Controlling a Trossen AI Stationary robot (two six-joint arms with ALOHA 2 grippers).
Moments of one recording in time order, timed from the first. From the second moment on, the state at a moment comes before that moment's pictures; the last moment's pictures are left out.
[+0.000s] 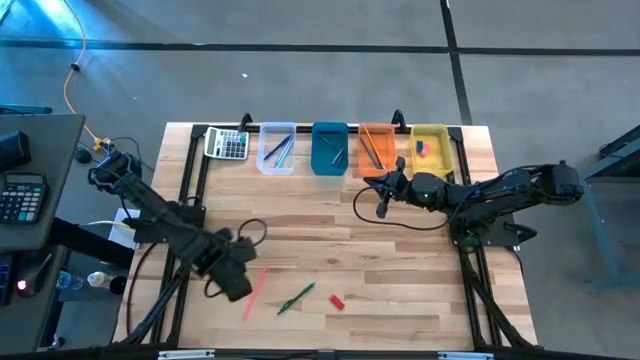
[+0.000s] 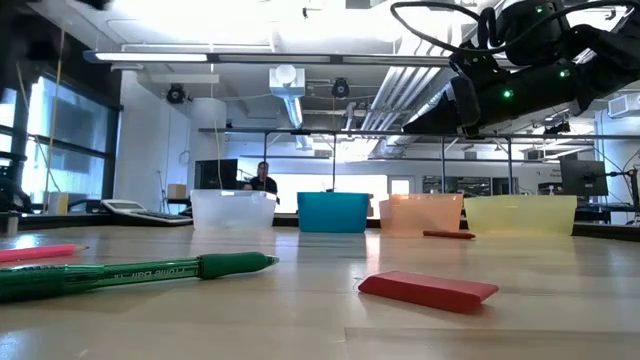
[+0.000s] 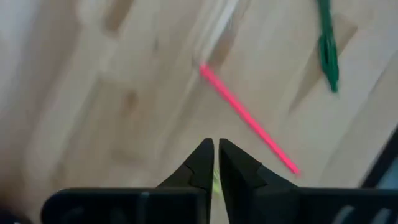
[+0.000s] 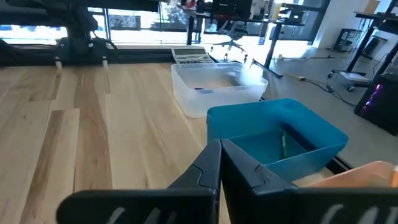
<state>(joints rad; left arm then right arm) -0.59 1.41 1.03 -1.02 -0.19 -1.19 -0.14 1.22 0.29 0.74 0.27 -0.07</state>
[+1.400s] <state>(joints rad) -0.85 1.62 0.79 -0.70 -0.14 -1.82 0.02 1.22 0.29 0.77 0.38 0.02</state>
